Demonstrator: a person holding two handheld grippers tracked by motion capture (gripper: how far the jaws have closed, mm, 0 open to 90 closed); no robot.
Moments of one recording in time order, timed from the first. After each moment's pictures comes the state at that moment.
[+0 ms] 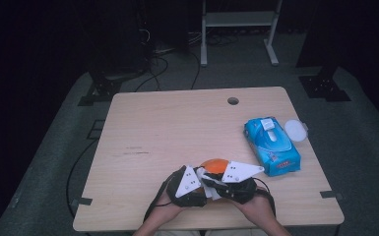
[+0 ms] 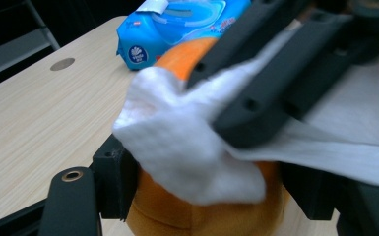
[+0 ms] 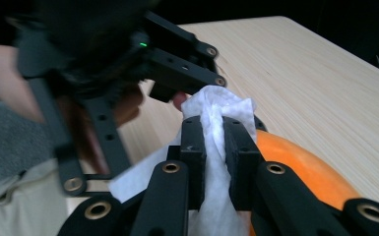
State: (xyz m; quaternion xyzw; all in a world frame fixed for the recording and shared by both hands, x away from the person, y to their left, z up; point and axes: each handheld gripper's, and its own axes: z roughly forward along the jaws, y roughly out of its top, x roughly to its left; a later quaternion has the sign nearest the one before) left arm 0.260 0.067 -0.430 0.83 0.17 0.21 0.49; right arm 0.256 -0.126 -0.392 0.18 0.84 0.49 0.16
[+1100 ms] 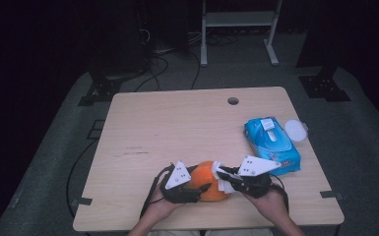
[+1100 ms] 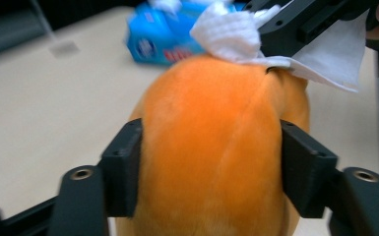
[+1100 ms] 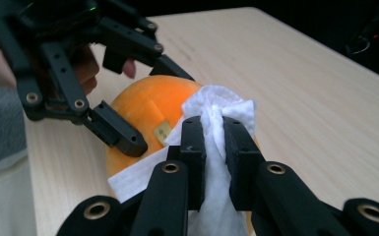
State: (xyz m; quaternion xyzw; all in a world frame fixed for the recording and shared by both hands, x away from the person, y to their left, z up) left arm 0.269 0.083 -0.429 0.81 0.20 0.19 0.52; right arm 0.267 -0.164 -0.393 0.21 0.83 0.49 0.18
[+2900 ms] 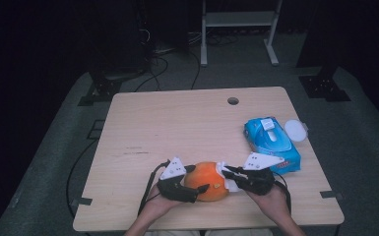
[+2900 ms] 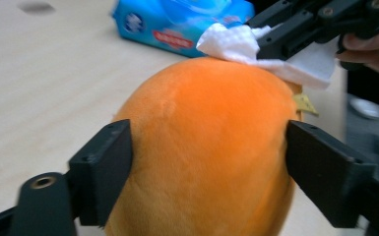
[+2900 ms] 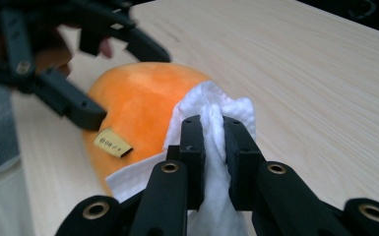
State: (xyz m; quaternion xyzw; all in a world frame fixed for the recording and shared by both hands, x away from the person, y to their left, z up) left arm 0.285 0.100 -0.428 0.82 0.25 0.06 0.51; right arm 0.277 -0.177 -0.407 0.26 0.83 0.48 0.14
